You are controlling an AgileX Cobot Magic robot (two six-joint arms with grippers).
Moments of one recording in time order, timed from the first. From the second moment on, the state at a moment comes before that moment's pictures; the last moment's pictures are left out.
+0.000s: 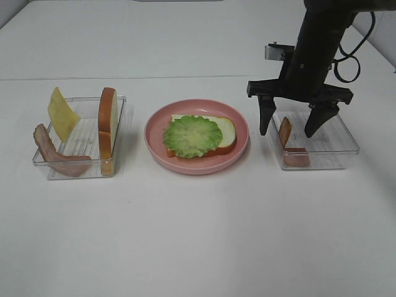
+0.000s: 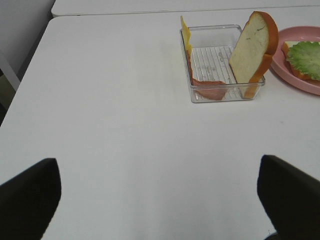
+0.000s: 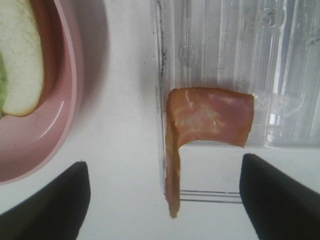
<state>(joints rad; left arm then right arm) 0.04 0.00 -0.52 -0.03 1.08 0.00 0.26 2.16 -1.67 0.08 1.14 0.22</state>
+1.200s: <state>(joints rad) 0.04 0.00 -0.52 -0.03 1.08 0.00 0.26 2.17 -1.67 0.09 1.12 0.20</state>
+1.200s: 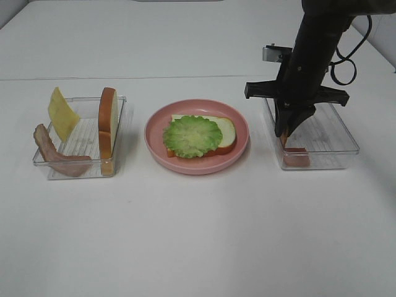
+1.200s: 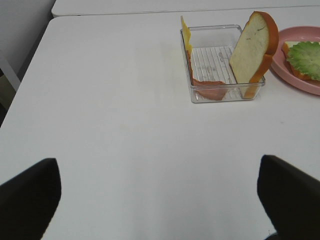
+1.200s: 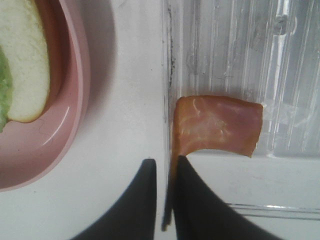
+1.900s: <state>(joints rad) 0.04 0.00 -0.52 -0.03 1.08 0.00 0.26 1.92 -1.67 0.31 1.05 0.09</state>
